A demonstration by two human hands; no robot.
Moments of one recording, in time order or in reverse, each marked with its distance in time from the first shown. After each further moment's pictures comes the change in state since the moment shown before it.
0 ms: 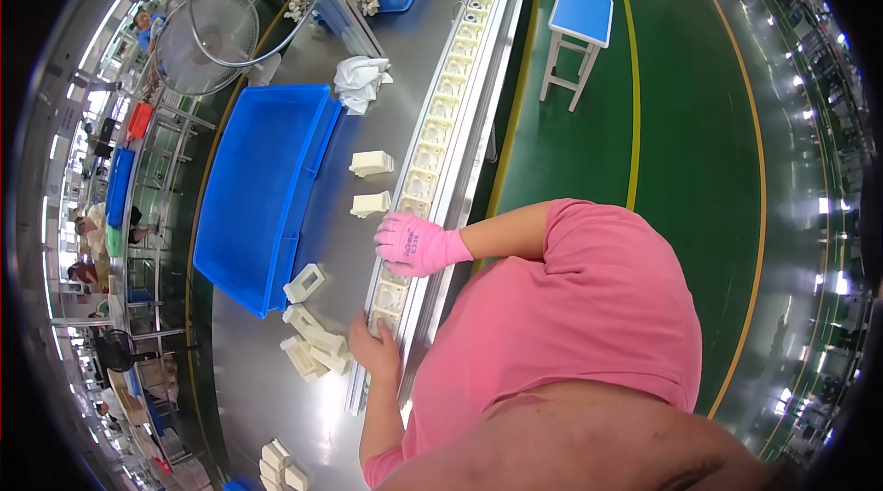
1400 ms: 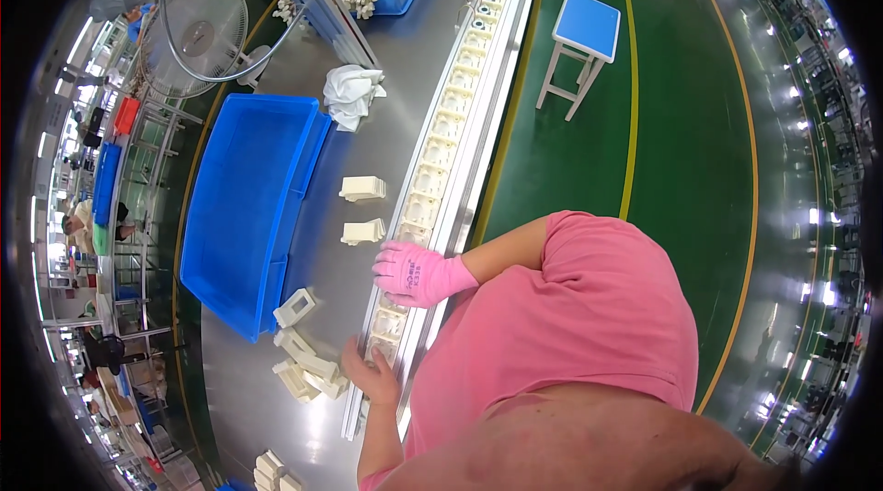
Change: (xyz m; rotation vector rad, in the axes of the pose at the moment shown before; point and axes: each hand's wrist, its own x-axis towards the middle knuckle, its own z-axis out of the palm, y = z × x) left_hand 0.012 0.020 0.008 -0.134 0.043 -0.080; right_hand -0.004 0.024 -0.005 0.084 -0.015 -0.022
